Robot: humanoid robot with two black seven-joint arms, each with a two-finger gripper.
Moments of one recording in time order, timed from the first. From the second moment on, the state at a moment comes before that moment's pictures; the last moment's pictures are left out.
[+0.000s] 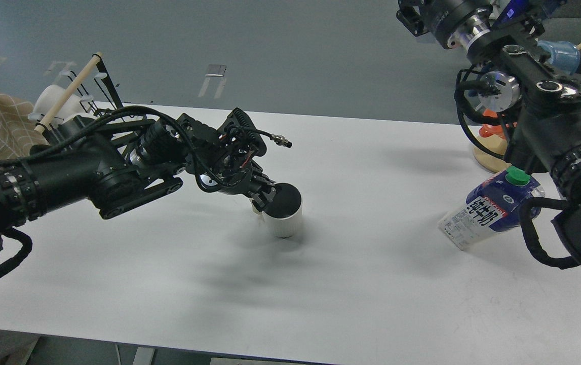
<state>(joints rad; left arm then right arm) -1.15 0.34 -0.10 -1.02 2.03 -0.49 -0.38 1.32 0.00 0.58 0.10 -0.47 0.49 0.49</state>
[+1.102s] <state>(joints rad) -1.32 0.67 -0.26 -1.17 1.15 -0.49 -0.40 1.42 0.00 0.40 0.14 -0.48 0.49 0.49</state>
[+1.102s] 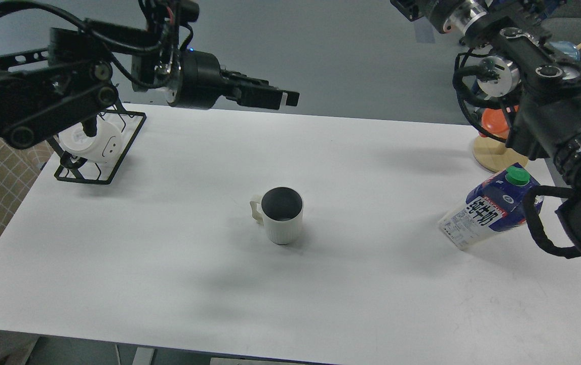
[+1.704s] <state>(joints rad) -1.05 0.74 -0.57 -1.13 0.43 -0.38 -0.33 1.38 -1.06 0.05 1.29 -1.03 0.17 0.49</state>
